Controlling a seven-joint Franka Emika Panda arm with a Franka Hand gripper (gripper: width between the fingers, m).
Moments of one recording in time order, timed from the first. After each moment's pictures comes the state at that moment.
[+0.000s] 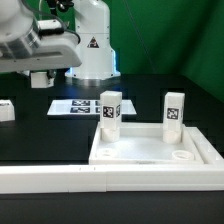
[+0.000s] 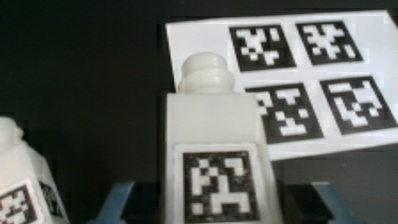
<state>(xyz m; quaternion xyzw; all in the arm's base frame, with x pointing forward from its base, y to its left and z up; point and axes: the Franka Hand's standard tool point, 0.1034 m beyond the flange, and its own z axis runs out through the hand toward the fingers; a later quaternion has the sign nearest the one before) 0.406 -0.133 0.087 -0.93 0.07 0.36 0.09</state>
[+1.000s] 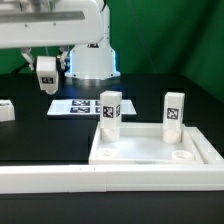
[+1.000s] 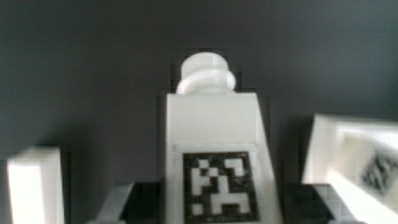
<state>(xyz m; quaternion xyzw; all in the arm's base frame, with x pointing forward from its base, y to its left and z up) 0.534 -0.101 0.142 -1.00 0.00 0.05 0.02</state>
